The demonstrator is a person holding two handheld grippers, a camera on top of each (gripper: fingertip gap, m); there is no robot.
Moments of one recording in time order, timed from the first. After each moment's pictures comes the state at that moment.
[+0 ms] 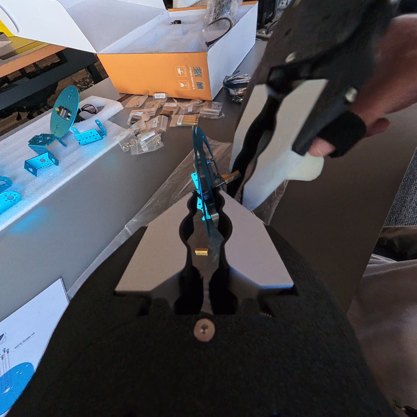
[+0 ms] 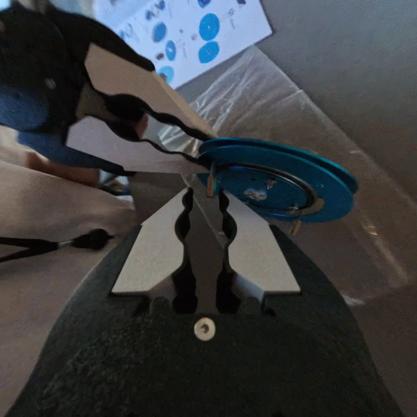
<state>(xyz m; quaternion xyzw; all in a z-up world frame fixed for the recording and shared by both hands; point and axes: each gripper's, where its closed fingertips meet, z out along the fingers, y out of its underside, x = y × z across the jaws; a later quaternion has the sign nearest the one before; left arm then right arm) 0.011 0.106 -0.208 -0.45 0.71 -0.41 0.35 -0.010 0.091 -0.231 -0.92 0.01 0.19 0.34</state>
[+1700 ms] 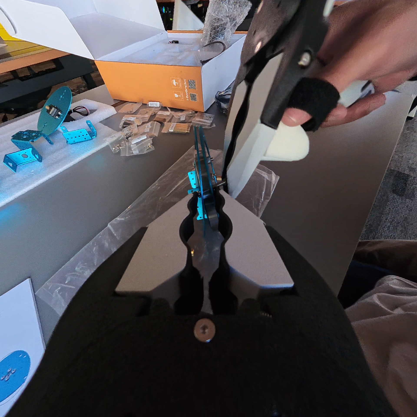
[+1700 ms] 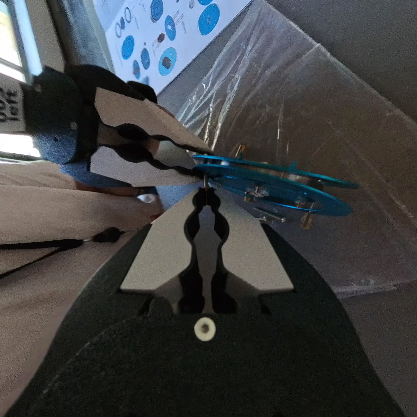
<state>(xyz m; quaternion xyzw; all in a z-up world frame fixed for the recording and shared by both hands) 0.003 0.097 -0.211 -0.46 0.68 -0.46 0.34 -0.012 0.085 -0.224 -0.93 0.07 0.27 0.26</state>
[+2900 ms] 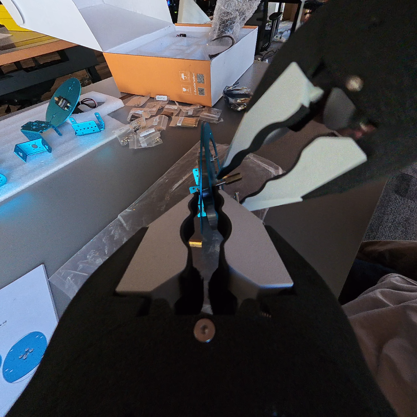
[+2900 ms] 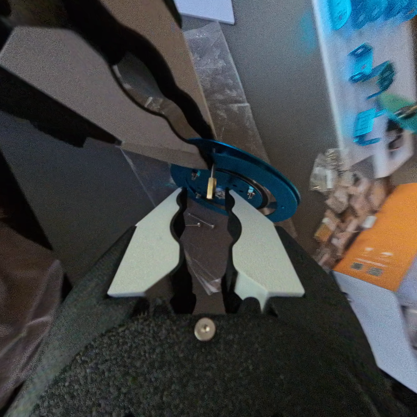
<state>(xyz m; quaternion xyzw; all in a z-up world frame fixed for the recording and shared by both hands) -0.002 0.112 -0.212 -0.47 0.68 -0.45 0.34 0.001 0.095 -0.234 -0.94 -0.13 -0.17 0.27</state>
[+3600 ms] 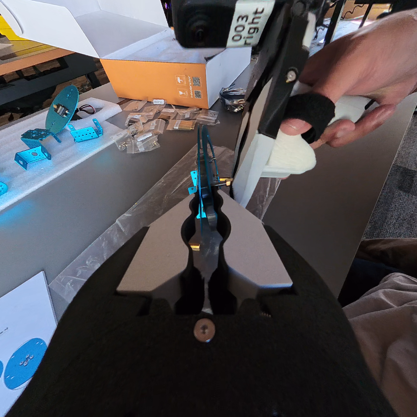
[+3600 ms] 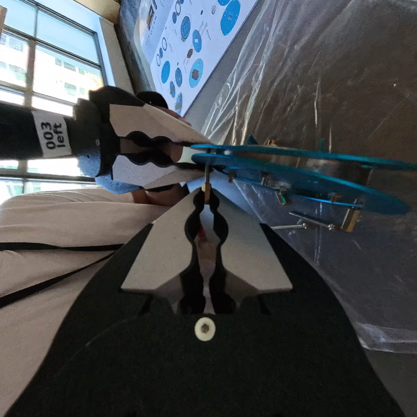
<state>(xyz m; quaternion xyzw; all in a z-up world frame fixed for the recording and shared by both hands) -0.002 0.106 -0.210 -0.46 0.69 -0.45 0.35 -0.033 0.091 -0.226 -0.87 0.14 0.41 0.25</state>
